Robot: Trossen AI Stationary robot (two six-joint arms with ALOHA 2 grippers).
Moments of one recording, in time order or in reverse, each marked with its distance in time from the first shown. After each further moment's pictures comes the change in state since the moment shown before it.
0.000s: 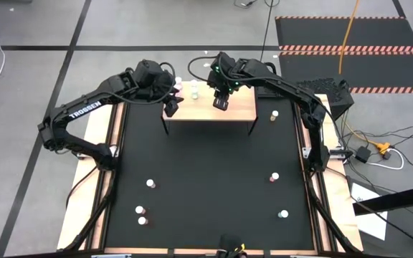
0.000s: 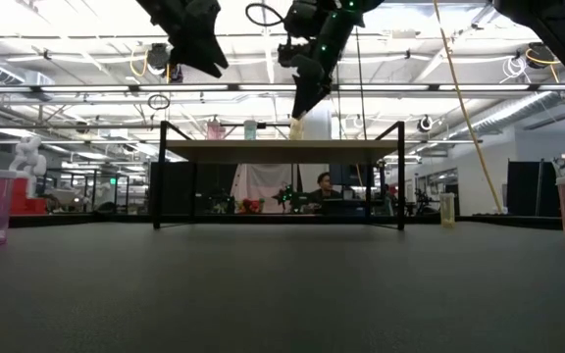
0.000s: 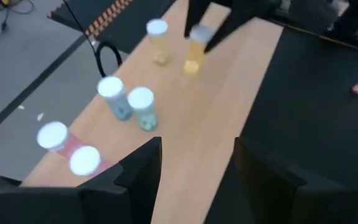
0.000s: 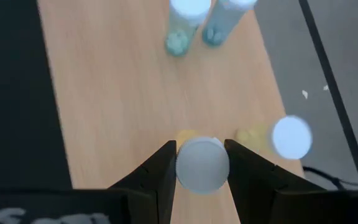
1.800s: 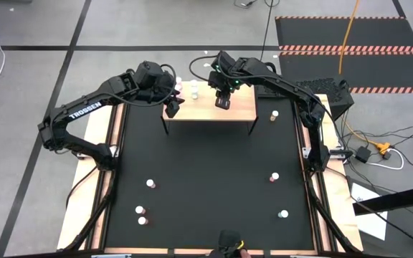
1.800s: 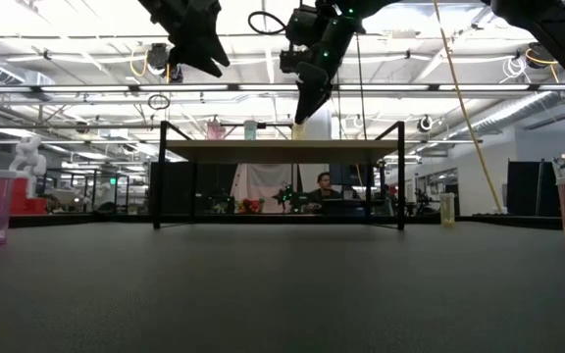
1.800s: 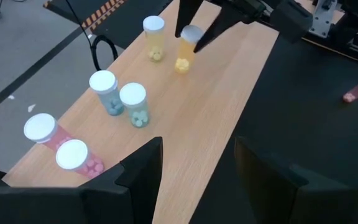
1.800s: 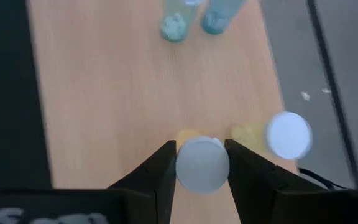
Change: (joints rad) left arm -0.021 0.000 0.000 -0.008 -0.003 -0.079; right arm -0.025 0.020 -0.001 -0.007 -0.025 -0.082
